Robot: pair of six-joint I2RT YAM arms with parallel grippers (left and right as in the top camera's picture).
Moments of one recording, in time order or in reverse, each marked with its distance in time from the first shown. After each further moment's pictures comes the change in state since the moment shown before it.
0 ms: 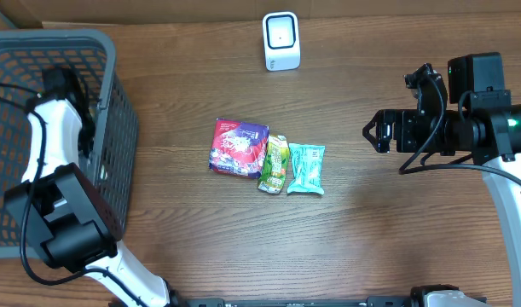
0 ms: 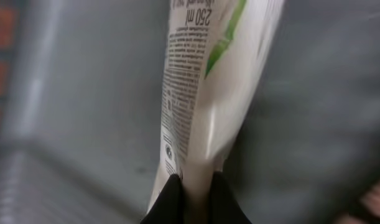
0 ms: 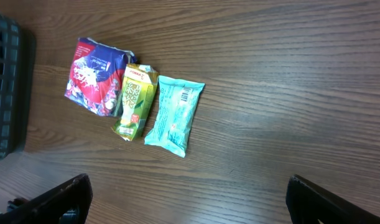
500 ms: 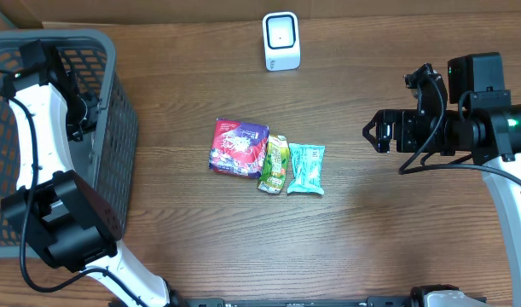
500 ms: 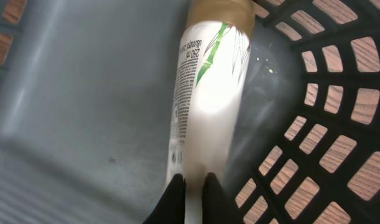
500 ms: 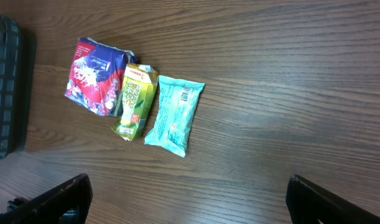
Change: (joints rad) left arm 0.000 0.003 0.204 -0.161 0.151 -0.078; right arm 0.000 0.000 0.000 0.000 0.000 0.000
